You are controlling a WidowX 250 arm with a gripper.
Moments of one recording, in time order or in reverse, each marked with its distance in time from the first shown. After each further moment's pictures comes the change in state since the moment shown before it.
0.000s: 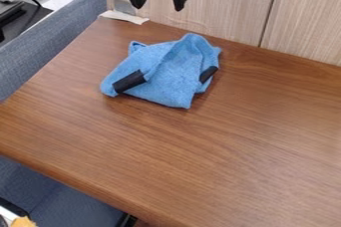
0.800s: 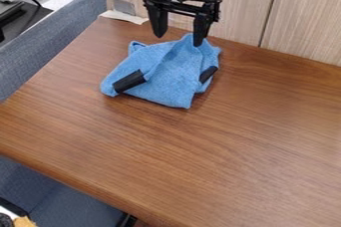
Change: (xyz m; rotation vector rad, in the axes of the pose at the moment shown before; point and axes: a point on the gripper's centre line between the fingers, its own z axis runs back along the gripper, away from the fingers) arm -0.005 -0.029 -0.054 0.101 0.121 -0.113
